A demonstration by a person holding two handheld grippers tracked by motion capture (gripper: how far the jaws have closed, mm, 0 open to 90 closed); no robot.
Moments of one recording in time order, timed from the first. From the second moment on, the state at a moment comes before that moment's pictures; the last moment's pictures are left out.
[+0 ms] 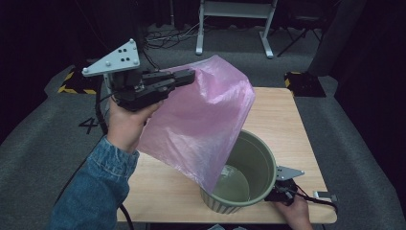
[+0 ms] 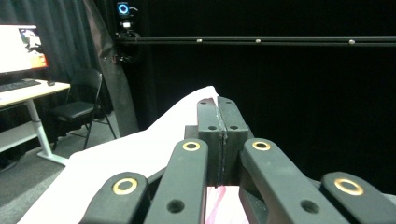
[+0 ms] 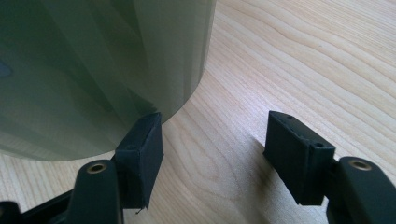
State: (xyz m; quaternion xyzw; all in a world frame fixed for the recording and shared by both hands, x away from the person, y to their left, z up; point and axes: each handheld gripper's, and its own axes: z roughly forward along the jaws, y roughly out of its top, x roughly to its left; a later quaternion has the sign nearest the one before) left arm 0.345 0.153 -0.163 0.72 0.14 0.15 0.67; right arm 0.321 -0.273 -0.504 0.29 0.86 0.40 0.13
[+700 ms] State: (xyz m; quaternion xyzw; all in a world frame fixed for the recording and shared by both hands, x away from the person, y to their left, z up) left arm 0.363 0.083 -0.179 0.73 0.11 0.10 0.66; right arm 0.321 -0.273 -0.504 0.29 0.86 0.40 0.13
